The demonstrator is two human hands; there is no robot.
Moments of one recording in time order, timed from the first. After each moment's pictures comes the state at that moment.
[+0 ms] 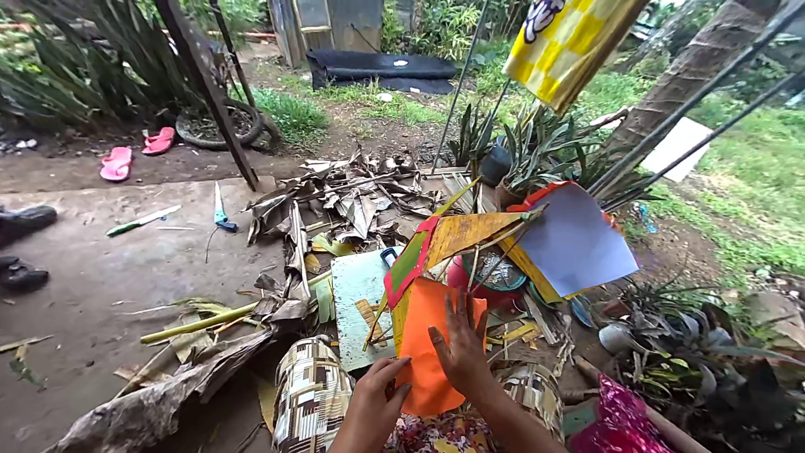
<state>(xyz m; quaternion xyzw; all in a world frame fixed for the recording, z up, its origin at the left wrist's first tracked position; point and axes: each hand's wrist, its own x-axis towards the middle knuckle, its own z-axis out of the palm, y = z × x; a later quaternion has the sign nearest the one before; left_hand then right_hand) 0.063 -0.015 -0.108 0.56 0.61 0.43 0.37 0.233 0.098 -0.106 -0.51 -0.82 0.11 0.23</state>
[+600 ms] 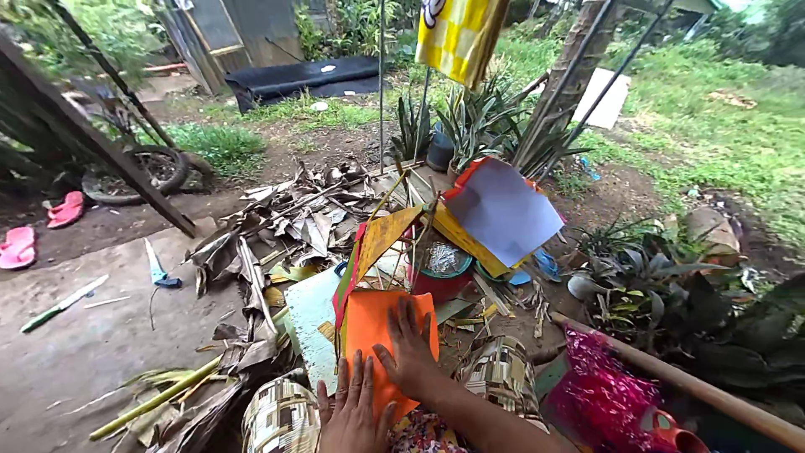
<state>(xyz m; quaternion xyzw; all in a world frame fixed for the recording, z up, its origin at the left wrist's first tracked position) 0.106 -0.014 -0.108 0.72 0.67 0.18 0.06 0.240 0.093 -0.111 -0.53 -0.80 0.23 0.16</state>
